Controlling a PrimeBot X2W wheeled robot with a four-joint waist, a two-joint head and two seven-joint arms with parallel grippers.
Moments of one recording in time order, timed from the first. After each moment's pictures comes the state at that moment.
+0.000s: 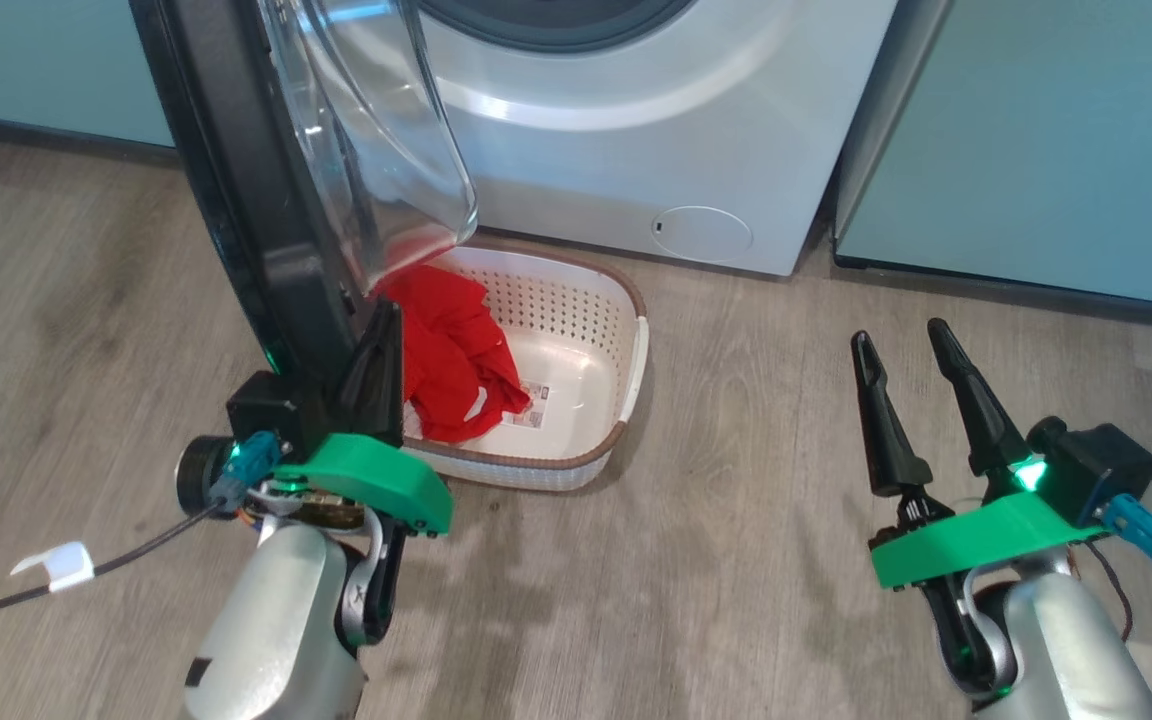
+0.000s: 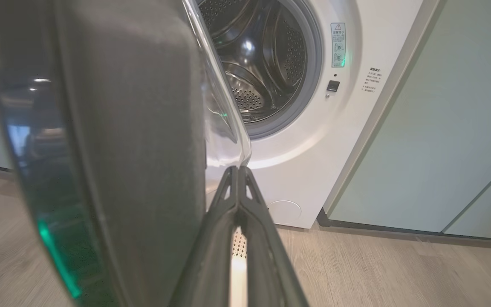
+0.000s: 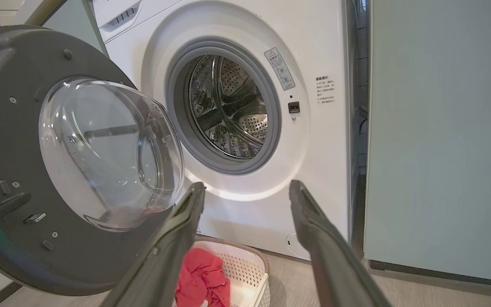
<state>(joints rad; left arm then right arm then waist) -0.32 0.04 -0.28 0.33 -0.32 0.12 -0.26 -0.12 -0.05 0.07 0.14 0.29 0.13 -0.26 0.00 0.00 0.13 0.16</state>
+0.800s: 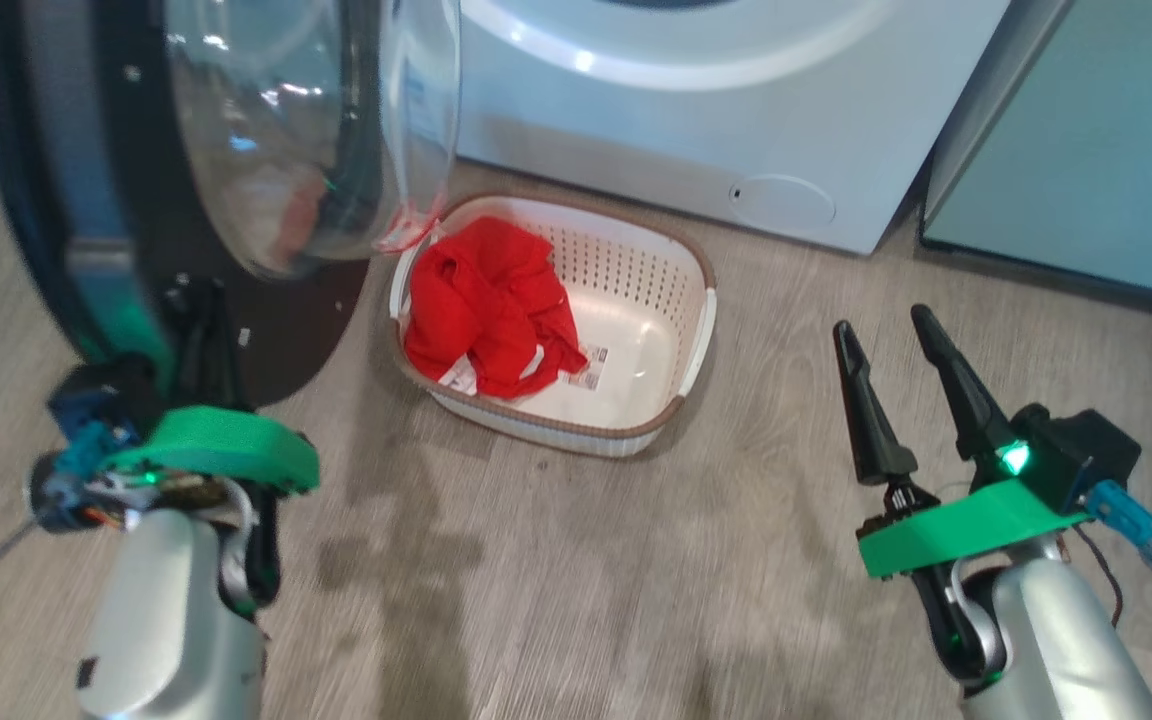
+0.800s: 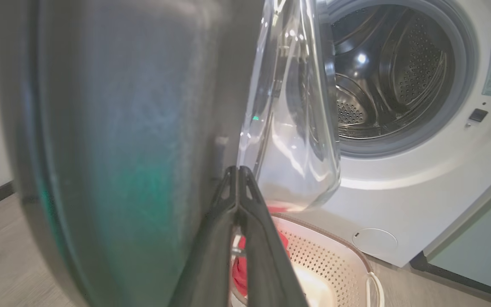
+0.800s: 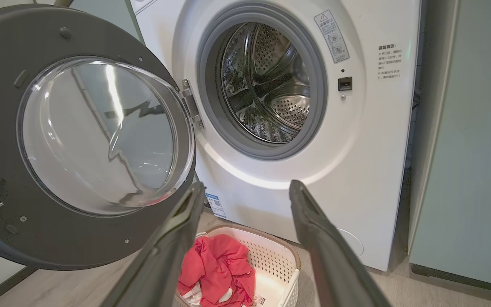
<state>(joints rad) -0.32 0.03 -0.01 0.35 -0.28 0.09 -0.26 -0.13 -0.05 0.10 0.14 0.26 0.13 -0.26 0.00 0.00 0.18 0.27</state>
